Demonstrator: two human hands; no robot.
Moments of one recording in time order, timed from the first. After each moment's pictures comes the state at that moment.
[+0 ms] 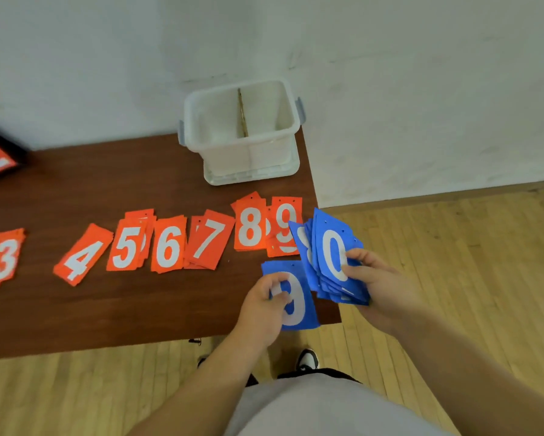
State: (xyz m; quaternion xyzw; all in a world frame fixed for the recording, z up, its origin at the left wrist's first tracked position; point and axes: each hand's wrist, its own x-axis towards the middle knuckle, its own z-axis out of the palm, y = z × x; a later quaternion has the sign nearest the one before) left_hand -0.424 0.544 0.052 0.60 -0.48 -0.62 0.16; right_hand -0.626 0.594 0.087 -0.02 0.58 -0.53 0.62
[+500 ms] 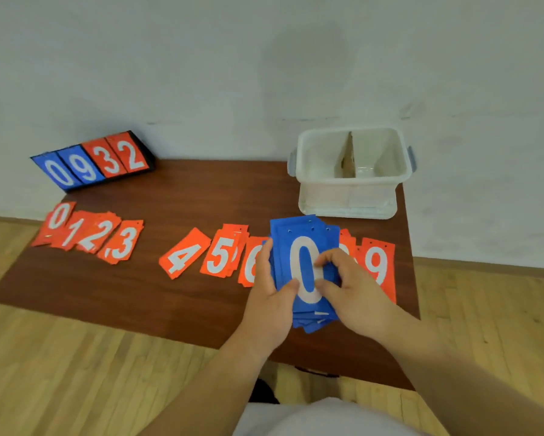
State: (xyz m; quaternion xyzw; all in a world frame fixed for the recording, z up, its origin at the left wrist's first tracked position) left_hand -0.317 0.485 0.149 0.56 -0.45 -0.57 0.40; right_hand -0.486 0.483 0.134 -0.58 0.60 -0.30 0.45
